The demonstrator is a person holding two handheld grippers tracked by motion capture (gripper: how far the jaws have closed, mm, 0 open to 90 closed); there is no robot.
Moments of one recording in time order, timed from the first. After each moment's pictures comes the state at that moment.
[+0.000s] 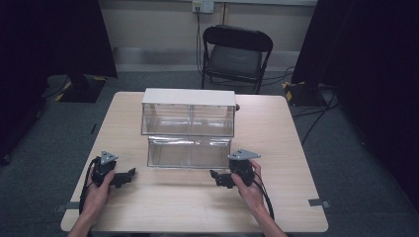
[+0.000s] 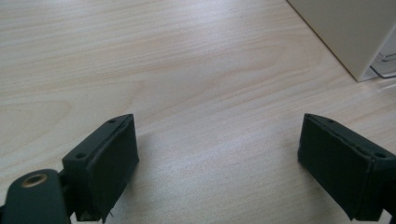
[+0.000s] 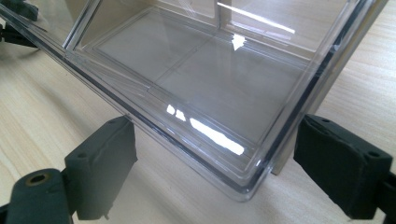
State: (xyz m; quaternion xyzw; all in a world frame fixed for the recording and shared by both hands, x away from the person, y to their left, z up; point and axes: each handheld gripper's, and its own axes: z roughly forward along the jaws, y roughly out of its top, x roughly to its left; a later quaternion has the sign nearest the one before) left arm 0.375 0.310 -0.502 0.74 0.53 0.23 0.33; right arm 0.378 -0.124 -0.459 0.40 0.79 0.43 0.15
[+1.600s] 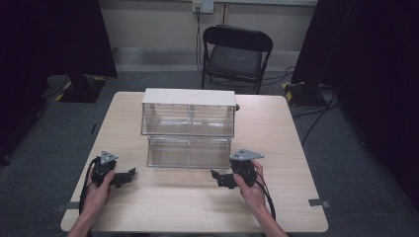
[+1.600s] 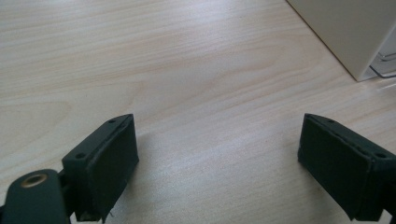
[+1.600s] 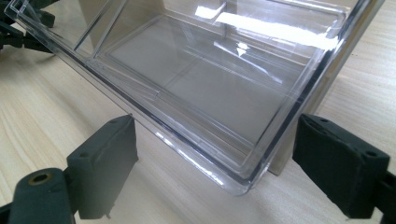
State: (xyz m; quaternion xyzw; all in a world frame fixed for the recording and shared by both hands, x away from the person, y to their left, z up) left arm 0.376 0.310 -0.502 0.74 0.53 0.23 0.33; right arm 0.372 -0.128 -0.451 0.39 0.79 0.44 0.15
